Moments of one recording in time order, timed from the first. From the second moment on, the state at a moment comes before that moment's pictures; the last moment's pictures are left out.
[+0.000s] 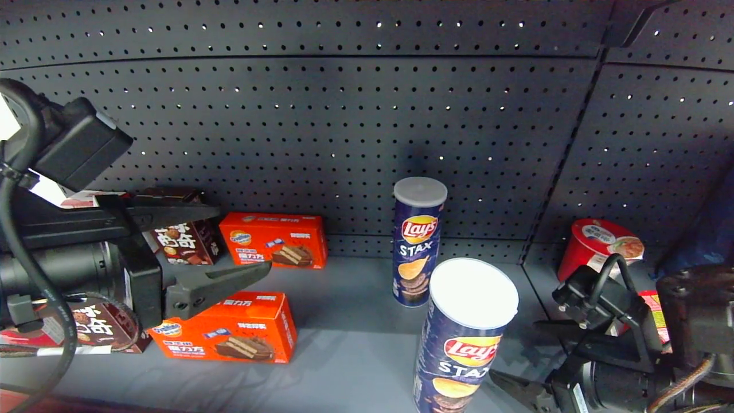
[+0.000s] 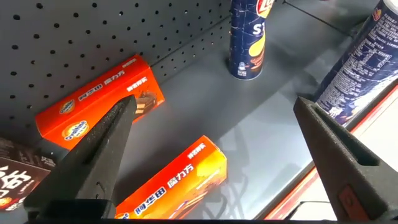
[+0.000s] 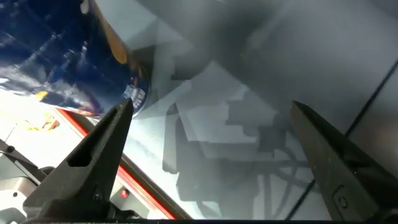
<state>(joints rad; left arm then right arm) -0.37 1.23 -0.87 -0.04 -0.29 0.20 0.72 1.37 -0.51 -0.32 -0.10 -0.02</state>
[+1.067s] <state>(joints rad) -0.37 1.23 -0.87 -0.04 -0.30 0.20 0.76 1.45 -0.55 -0.35 -0.10 -0.02</state>
